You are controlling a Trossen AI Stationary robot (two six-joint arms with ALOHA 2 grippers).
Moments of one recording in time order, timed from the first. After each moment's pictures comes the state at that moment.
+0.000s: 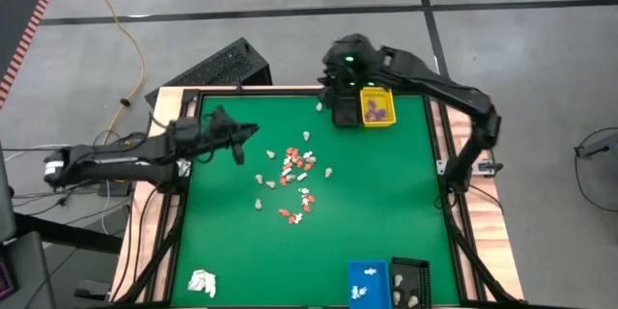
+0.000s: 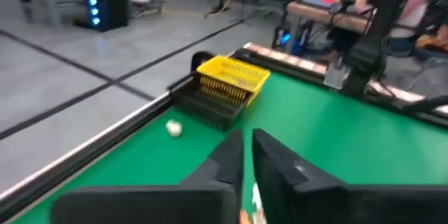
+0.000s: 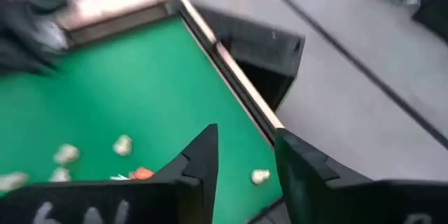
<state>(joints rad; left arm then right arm) 0.28 0.75 0.44 0.21 -0.18 -0.17 -0.38 1.64 1.93 -0.87 0.16 0.07</state>
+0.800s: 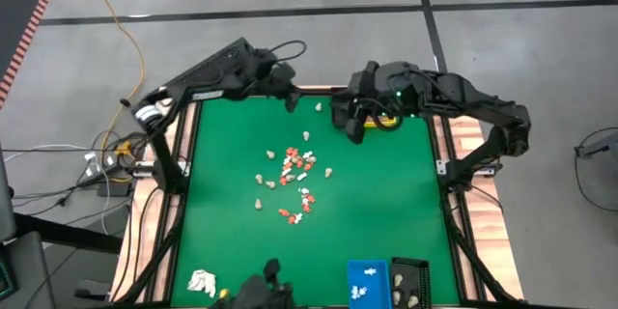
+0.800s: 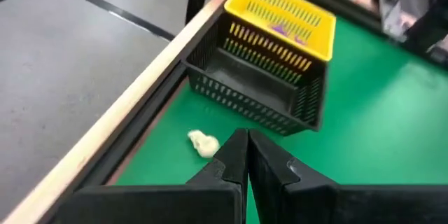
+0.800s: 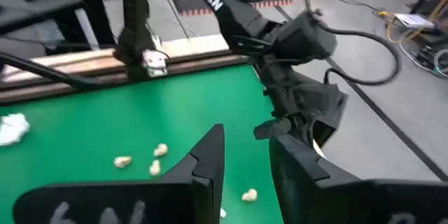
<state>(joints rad) 0.74 1.84 1.23 0.10 0.44 -0.06 -0.06 1.45 1.93 -0.92 0.29 0.07</state>
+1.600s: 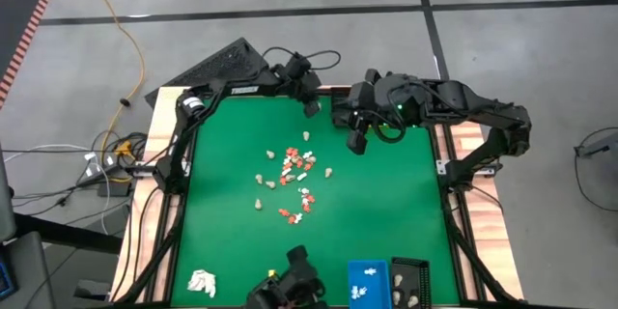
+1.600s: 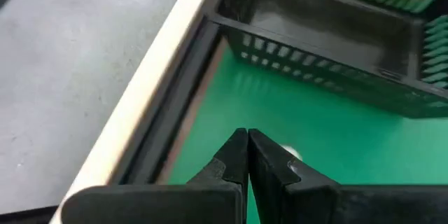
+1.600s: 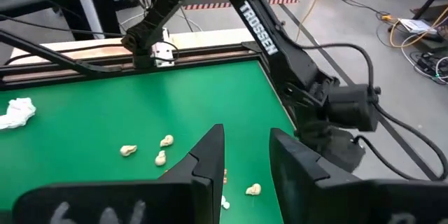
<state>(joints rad) 0.67 2.22 1.62 -0.15 0.21 0.20 0.02 1.45 1.93 -0.94 0.34 0.07</state>
